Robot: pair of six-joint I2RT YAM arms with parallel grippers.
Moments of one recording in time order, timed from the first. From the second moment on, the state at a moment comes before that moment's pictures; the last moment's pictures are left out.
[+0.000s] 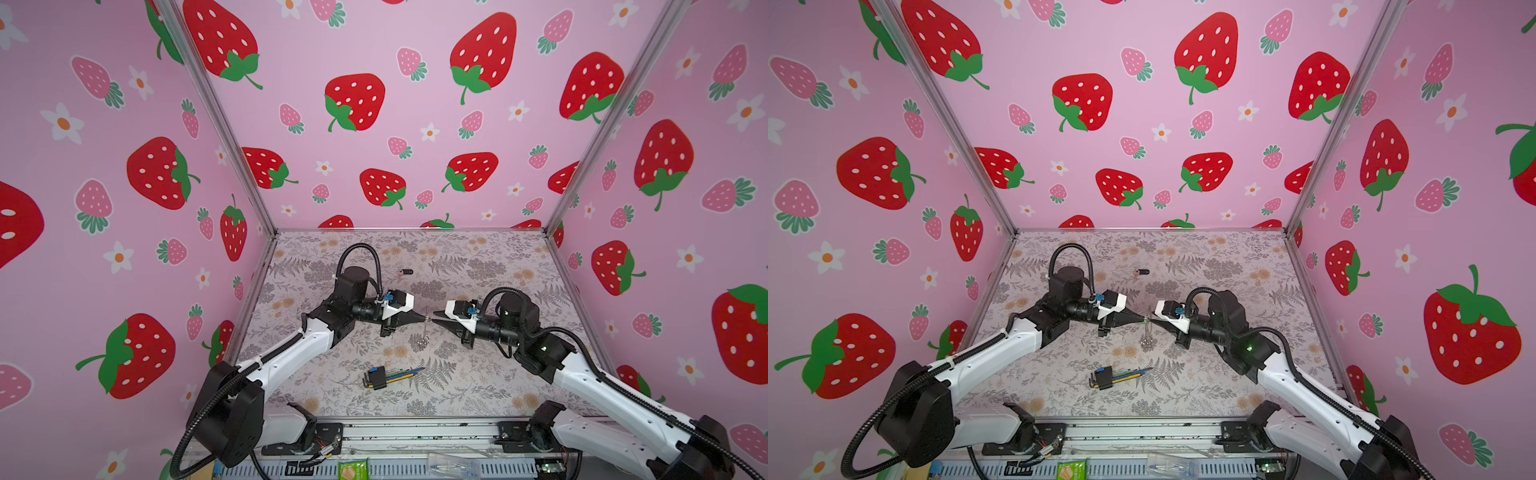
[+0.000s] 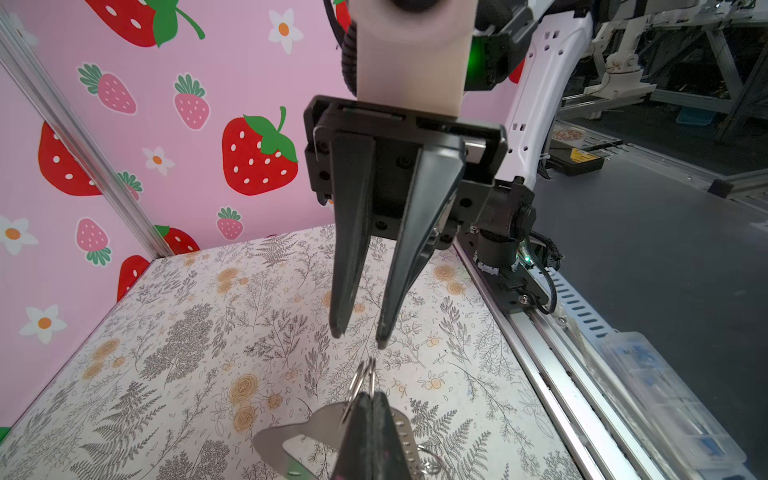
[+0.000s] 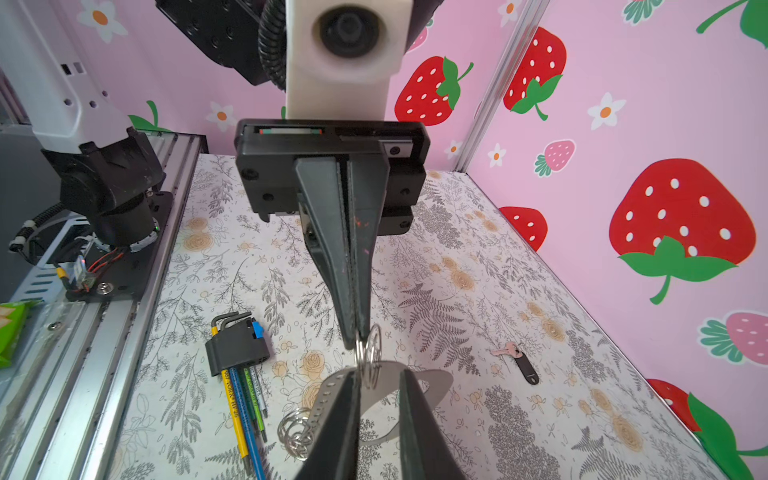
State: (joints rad) left arm -0.52 1.32 0.84 0.07 1.09 0.58; right arm 0.78 0.96 0.67 0.03 -0.51 -0.42
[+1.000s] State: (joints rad) left arm -0.52 1.35 0.88 0.03 1.16 0.58; right arm 0.79 0.96 0.64 0.02 -0.52 -0.40
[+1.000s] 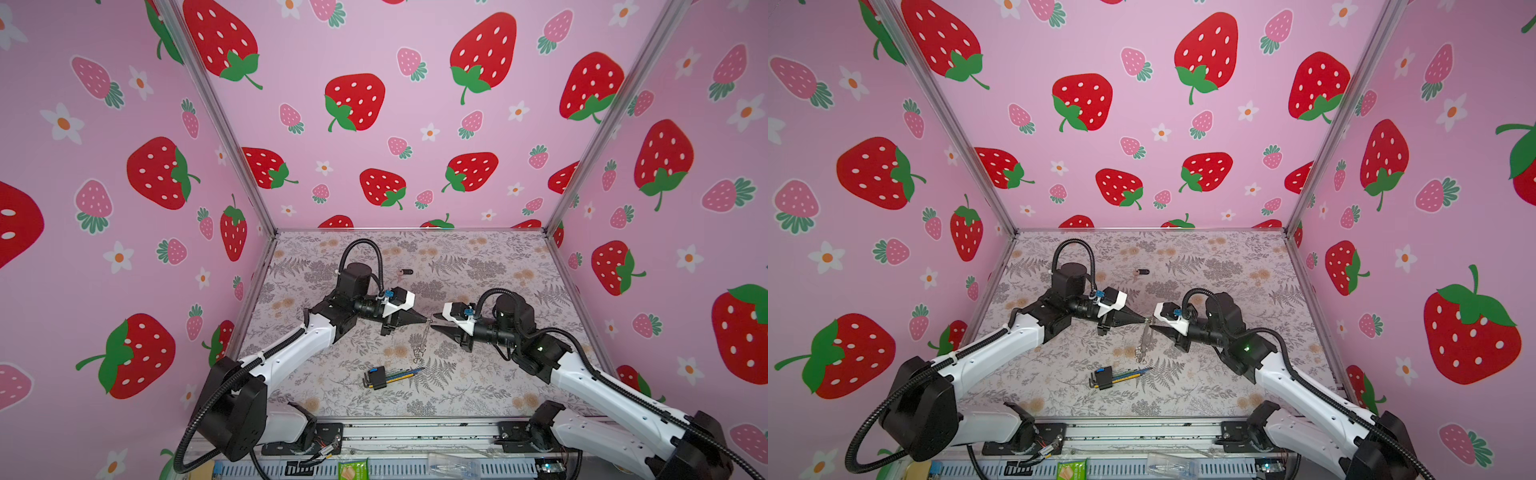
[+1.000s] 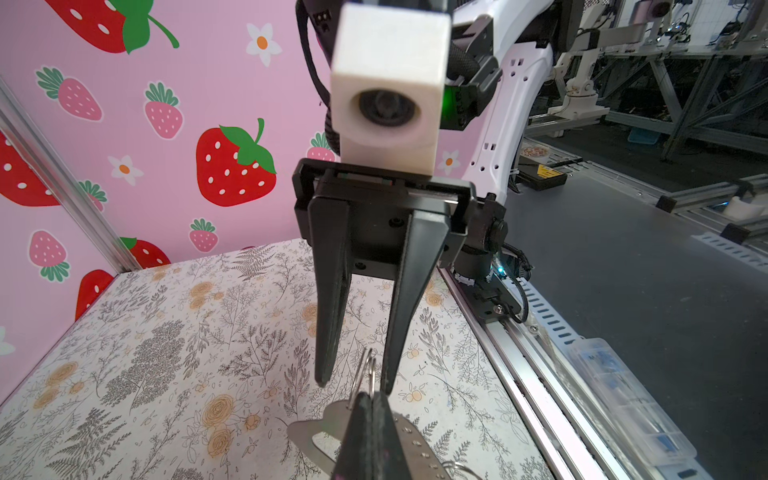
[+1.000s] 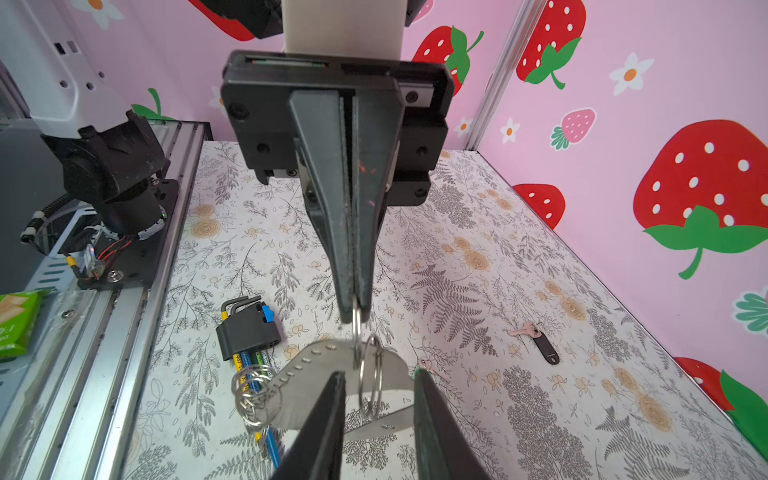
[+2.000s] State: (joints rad) left arm -0.53 1.35 0.91 -0.07 1.16 0.64; right arm 0.79 0.82 0.57 0.07 -0.42 -0.38
